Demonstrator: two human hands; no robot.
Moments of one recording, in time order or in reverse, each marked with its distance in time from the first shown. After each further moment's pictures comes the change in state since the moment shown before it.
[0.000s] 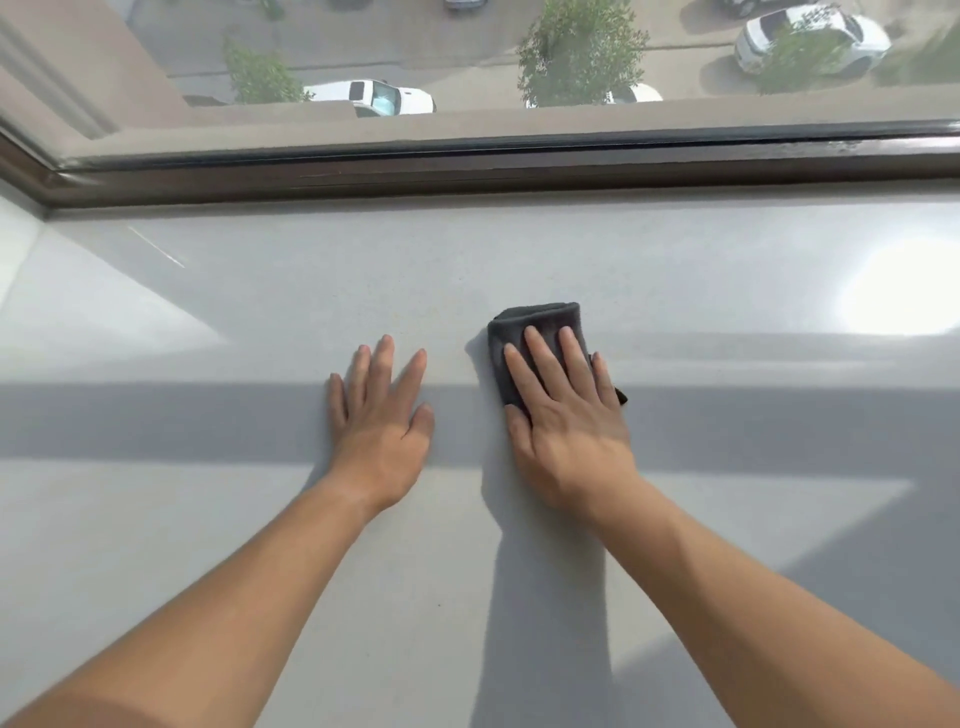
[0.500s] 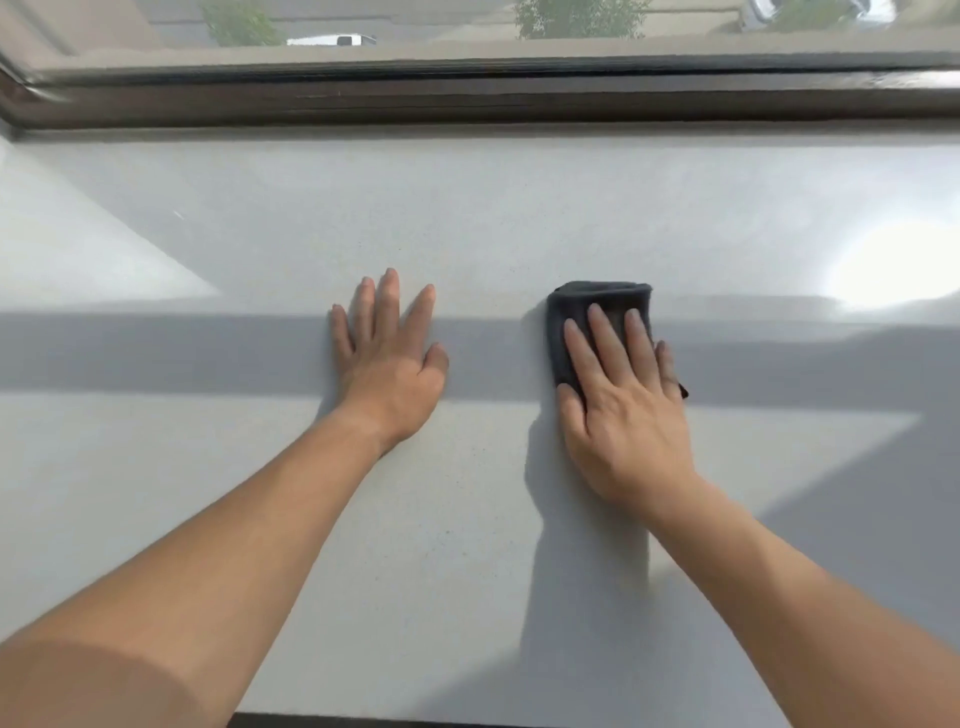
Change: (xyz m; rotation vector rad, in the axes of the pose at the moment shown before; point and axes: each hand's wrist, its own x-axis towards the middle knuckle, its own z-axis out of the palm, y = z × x) left_hand -0.003 0.001 0.005 0.051 0.053 0.058; right_hand -0.058 0.016 0.001 0.002 0.011 0.122
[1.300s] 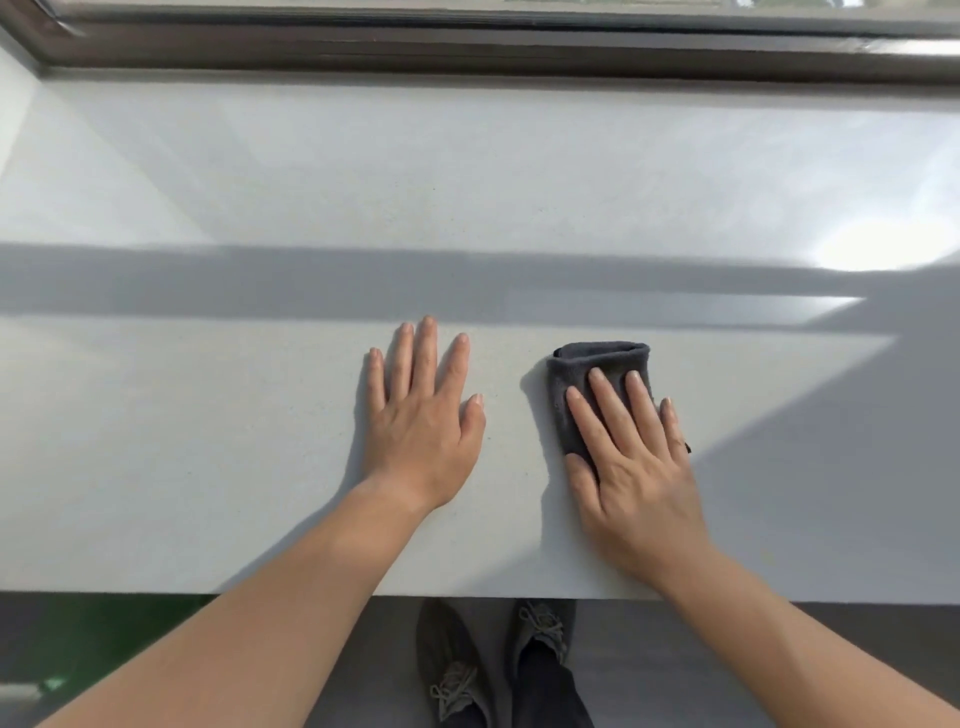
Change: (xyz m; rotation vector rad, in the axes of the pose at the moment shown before) left_hand -0.129 -0.015 0.030 0.155 -0.006 0.060; right_hand -0.137 -0.031 0.024 -0.046 0.044 -0.078
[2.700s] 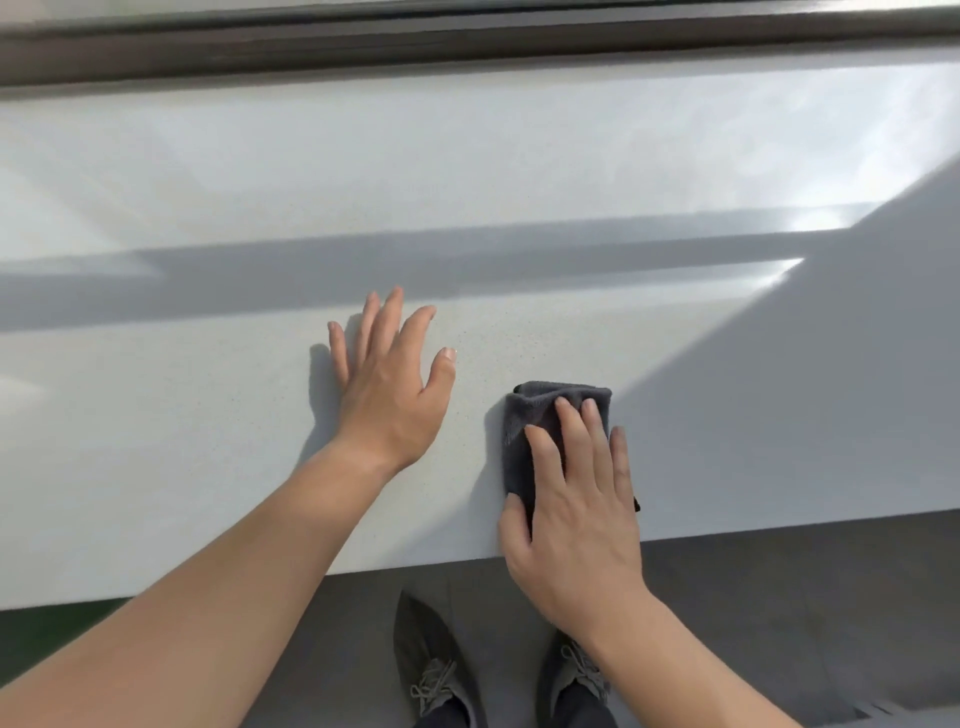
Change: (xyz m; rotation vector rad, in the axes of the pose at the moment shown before) left_hand 0.003 0.059 -0.014 -0.364 0.075 0.057; right_hand -0.074 -0.016 -0.010 0.069 -0.014 0.247
